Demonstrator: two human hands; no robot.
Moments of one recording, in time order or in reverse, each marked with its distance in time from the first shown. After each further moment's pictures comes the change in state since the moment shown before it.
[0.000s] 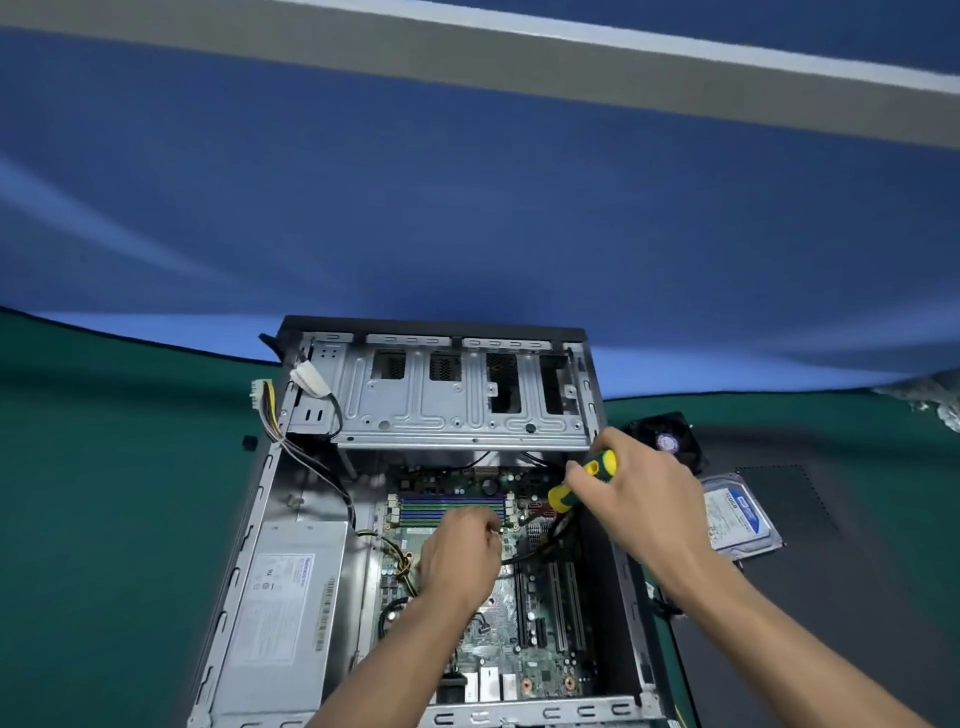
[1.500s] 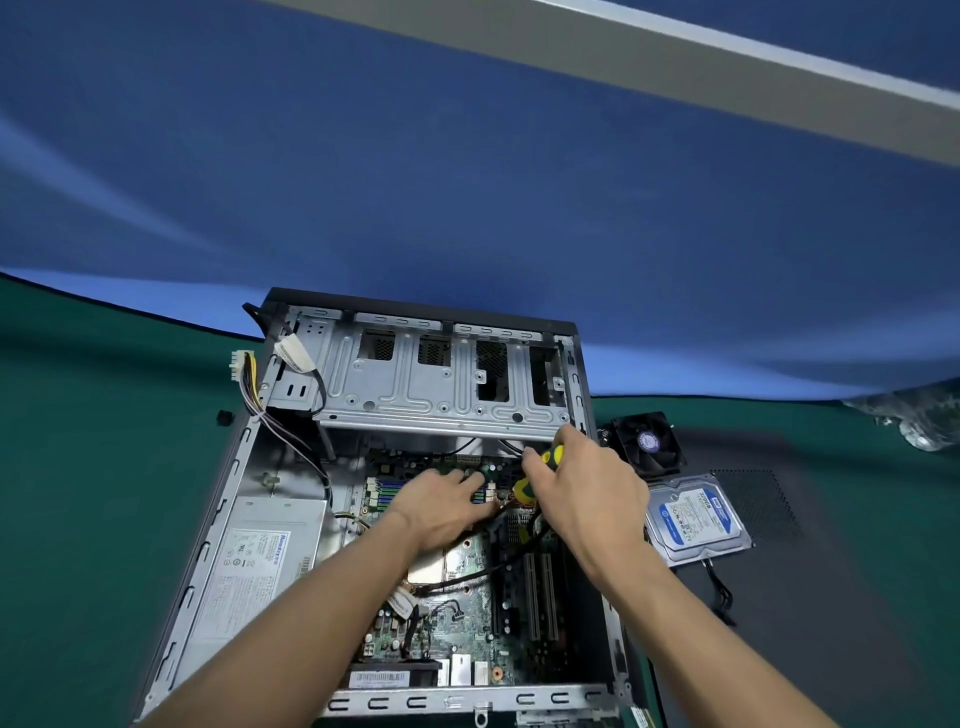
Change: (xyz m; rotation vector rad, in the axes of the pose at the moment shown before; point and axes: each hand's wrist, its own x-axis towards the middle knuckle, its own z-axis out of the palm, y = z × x) left_hand 0.051 -0.019 -0.011 0.896 -0.310 0.713; right_hand 0.002 -0.023 0.029 -0.163 0.016 0.069
